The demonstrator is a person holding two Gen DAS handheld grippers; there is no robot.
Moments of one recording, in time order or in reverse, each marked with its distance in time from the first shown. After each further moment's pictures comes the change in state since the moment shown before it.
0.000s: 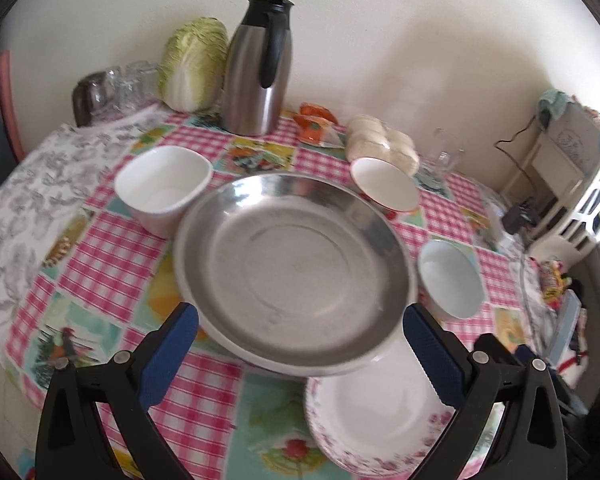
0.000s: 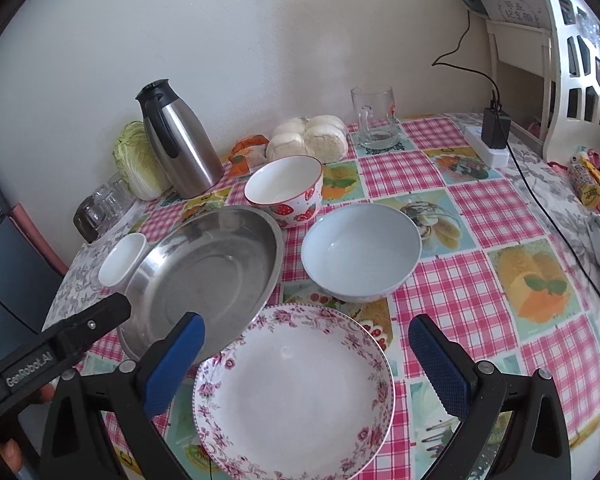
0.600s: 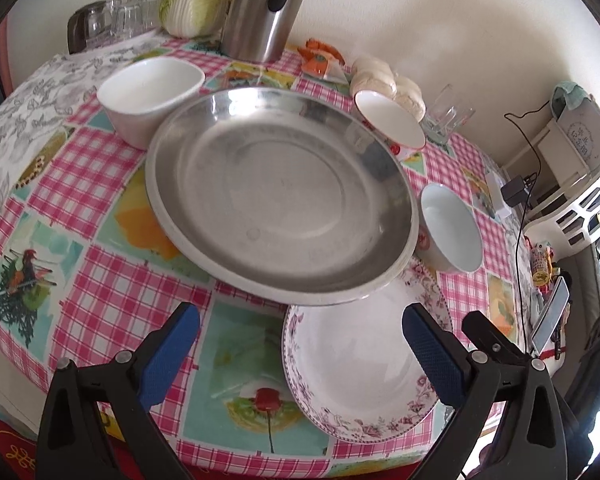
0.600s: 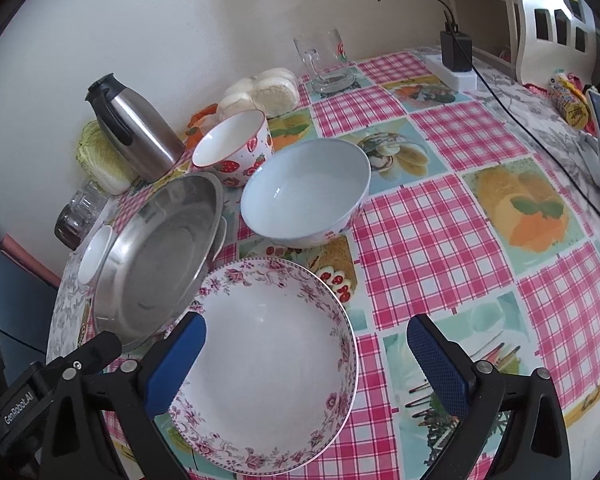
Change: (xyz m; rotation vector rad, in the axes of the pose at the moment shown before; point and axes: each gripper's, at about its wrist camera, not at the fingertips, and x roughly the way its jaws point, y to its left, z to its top) left arm 0.031 -0.001 -0.034 -0.099 0.207 -0.029; right arm 0.028 -0.046 -0.022 0.162 0.151 -0.009
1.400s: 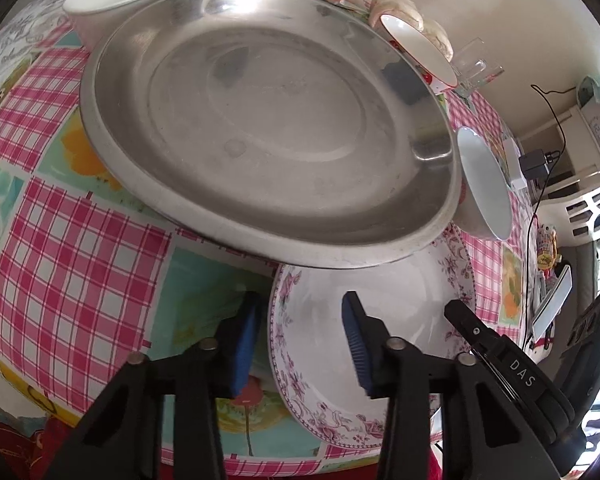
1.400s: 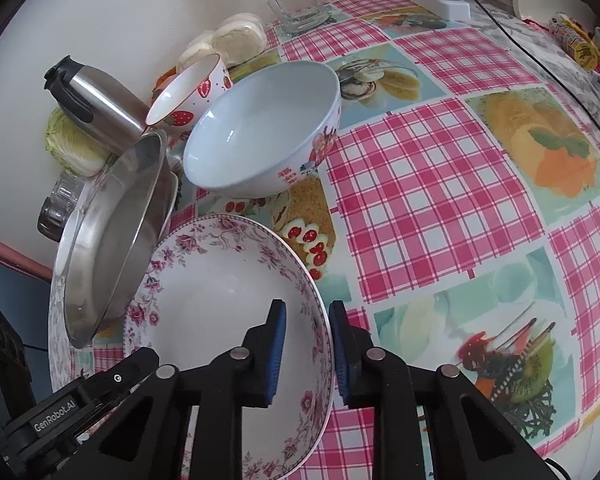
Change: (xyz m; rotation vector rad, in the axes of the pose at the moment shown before) left arm 0.060 0.002 -0.010 -0.080 0.207 -0.036; right arm 0.048 -0.024 -0.008 0.081 0.163 0.004
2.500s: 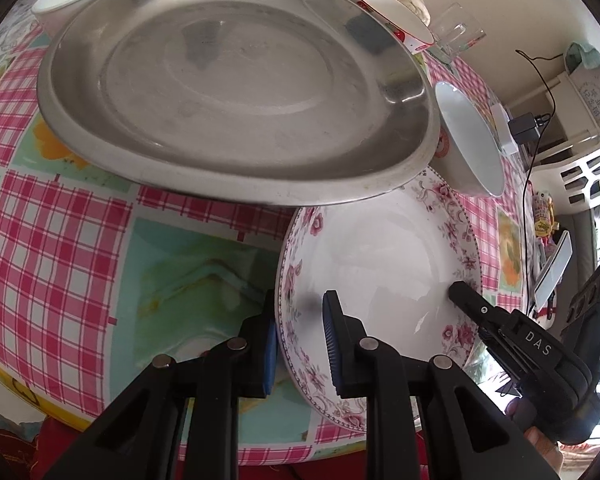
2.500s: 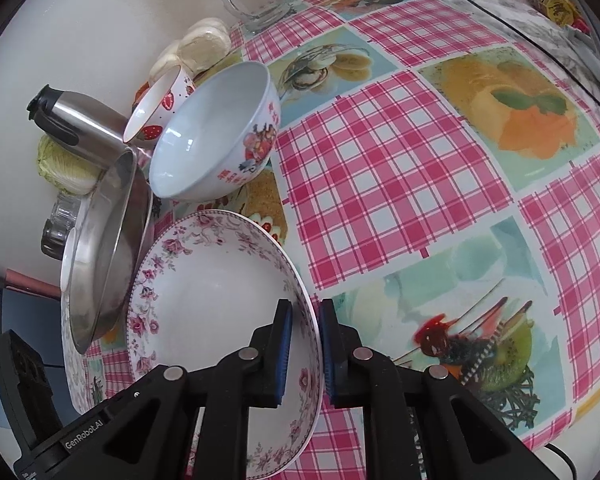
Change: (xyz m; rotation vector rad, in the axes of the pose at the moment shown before) left arm 0.024 -0.024 -0.018 0.068 0.060 -0.026; right arm -0.008 -0.040 -0.004 0.112 0.045 0.045
